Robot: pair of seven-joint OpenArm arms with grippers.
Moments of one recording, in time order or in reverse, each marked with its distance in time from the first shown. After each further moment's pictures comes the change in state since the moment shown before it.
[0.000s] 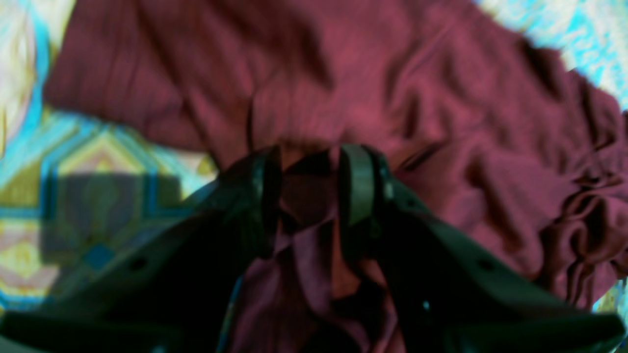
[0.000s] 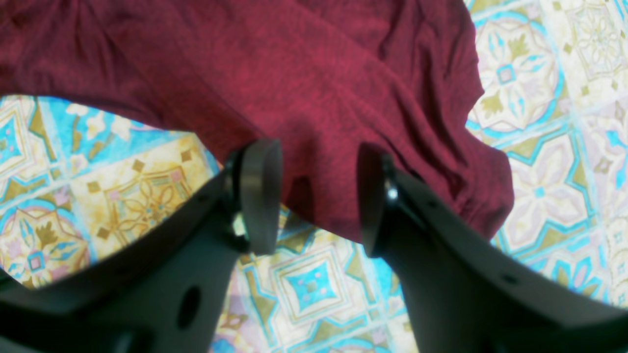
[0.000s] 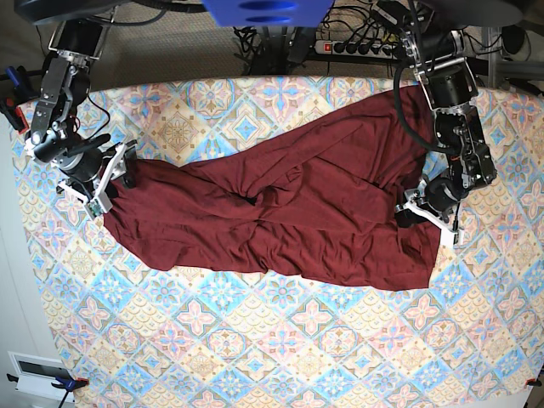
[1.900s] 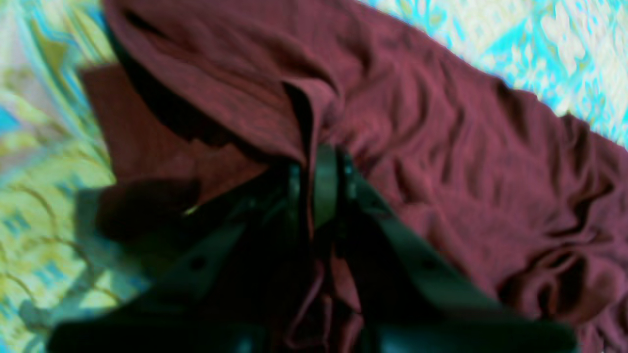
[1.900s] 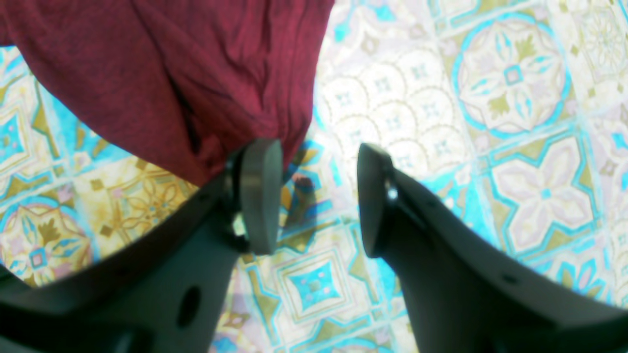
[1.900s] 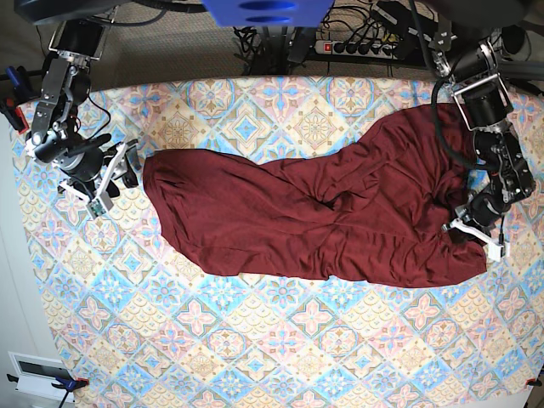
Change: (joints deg) left arm -5.2 -9.3 -2.8 -8.0 1.4 0.0 -4.0; right arm -0.1 0.0 -0.4 0.0 0.2 0.0 -0.5
